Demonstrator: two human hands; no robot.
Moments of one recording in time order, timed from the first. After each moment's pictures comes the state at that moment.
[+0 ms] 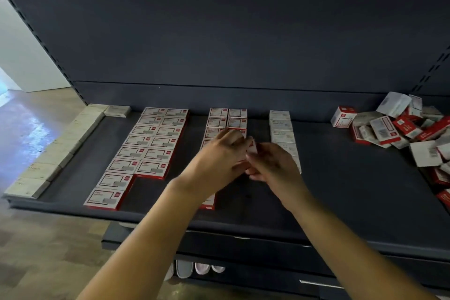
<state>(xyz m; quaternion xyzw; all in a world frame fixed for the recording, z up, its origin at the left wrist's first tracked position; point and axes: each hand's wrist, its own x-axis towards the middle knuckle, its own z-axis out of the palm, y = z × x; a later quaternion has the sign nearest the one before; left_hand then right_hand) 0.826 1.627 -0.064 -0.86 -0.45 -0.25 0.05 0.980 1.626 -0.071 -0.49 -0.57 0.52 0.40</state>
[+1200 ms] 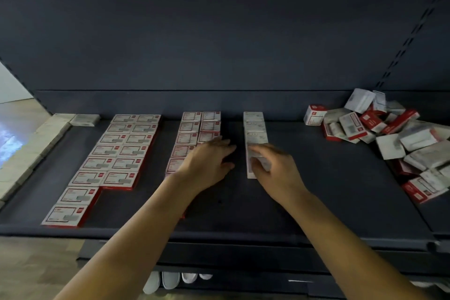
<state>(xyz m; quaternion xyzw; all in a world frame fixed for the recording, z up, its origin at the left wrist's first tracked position) 0.865 1.665 -0.085 -0.80 -0.58 -0.08 -0.09 1.041 1.654 -0.105 -0.48 -0.77 0.18 0.38</state>
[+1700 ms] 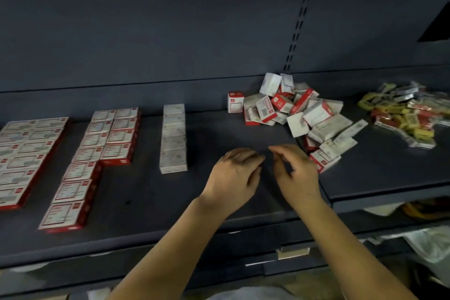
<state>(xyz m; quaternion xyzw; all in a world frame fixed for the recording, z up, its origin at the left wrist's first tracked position) 1.072 1.635 -0.121 -0.86 -0.41 -0.31 -0.08 1.229 1.625 -0.129 -0.55 -0.69 0.06 0.46</state>
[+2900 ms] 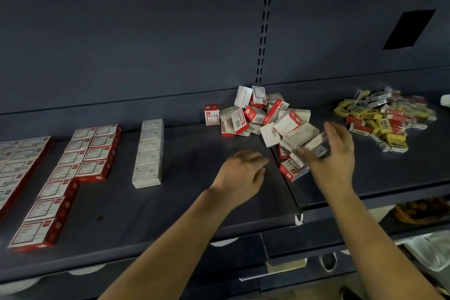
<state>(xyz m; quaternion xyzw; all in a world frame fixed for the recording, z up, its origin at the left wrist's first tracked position) 1.144 1.656 -0.116 -0.88 -0.37 -0.29 -0.06 1.341 1.641 -0.112 -0.68 -0.56 0.00 0.48</state>
